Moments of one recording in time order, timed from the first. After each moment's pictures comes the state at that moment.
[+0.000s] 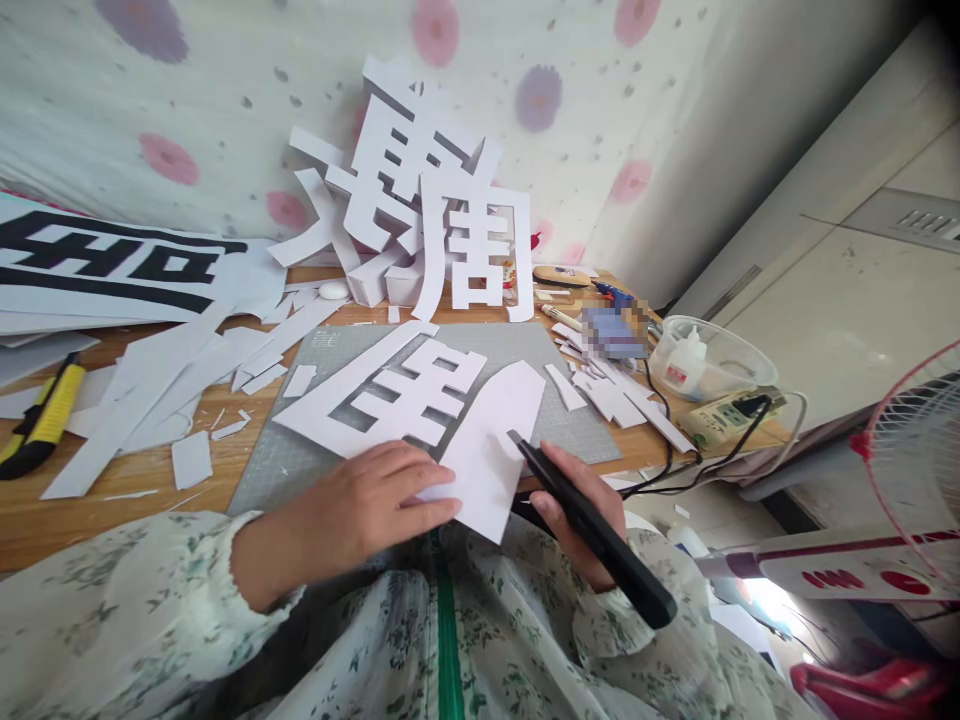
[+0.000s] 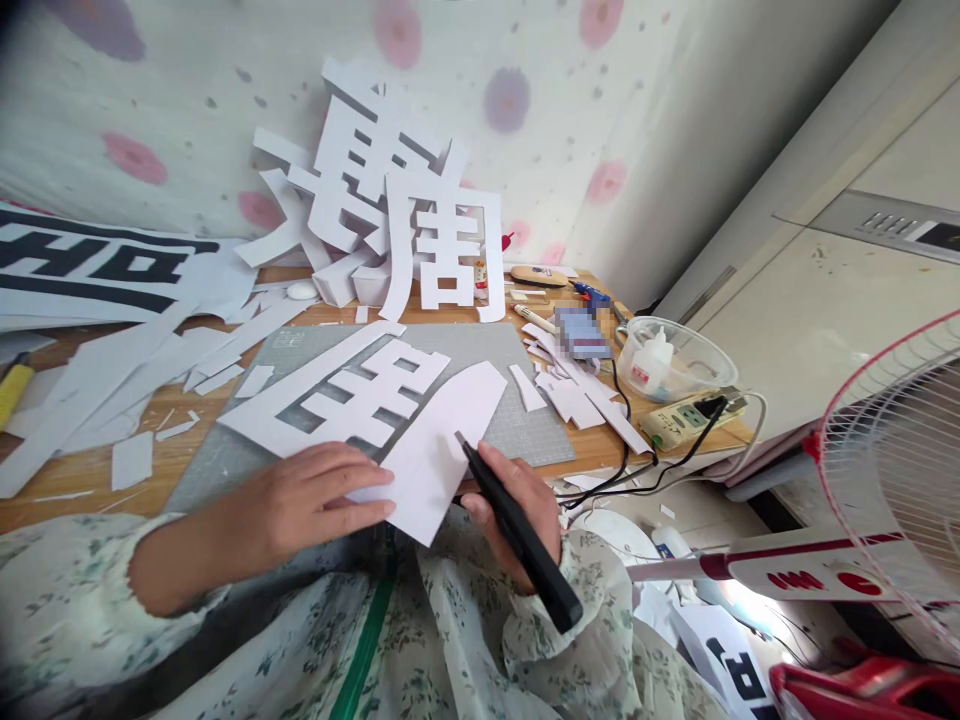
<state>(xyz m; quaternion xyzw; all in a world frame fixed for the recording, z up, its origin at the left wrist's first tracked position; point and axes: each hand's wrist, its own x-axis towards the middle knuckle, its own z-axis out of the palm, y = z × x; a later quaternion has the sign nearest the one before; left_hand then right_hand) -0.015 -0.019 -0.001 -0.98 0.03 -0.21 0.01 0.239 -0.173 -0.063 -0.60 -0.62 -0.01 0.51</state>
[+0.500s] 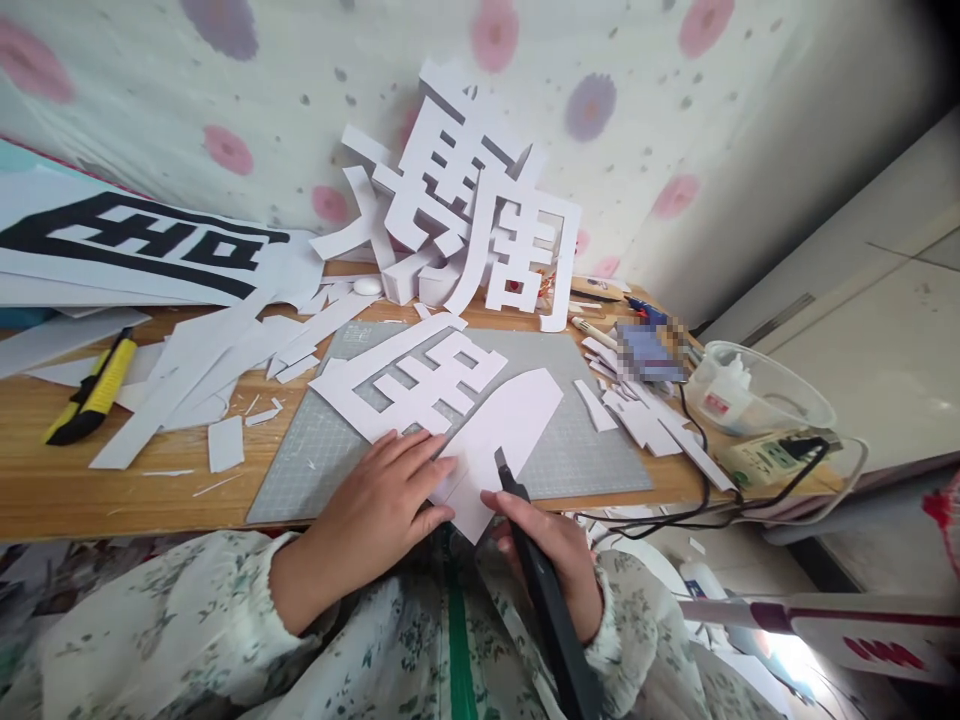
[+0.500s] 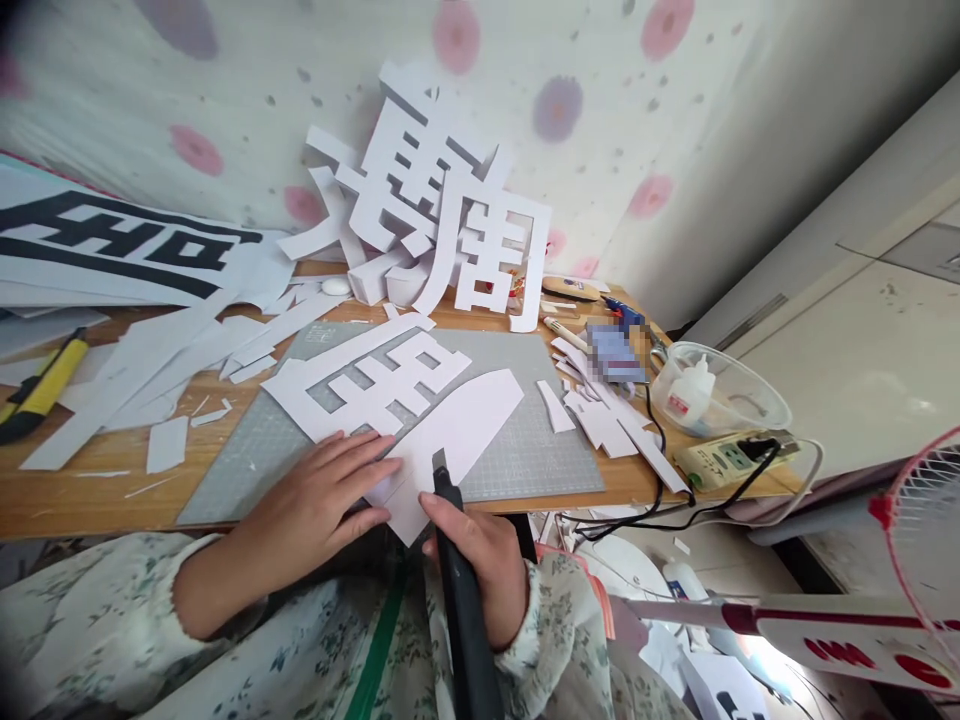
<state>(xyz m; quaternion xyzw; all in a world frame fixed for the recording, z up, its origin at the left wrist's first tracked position) -0.016 -0.034 -0.037 -0.95 -0.24 -0.20 -0.04 0.191 -0.158 -0.066 -0.49 -0.70 0.13 0.50</state>
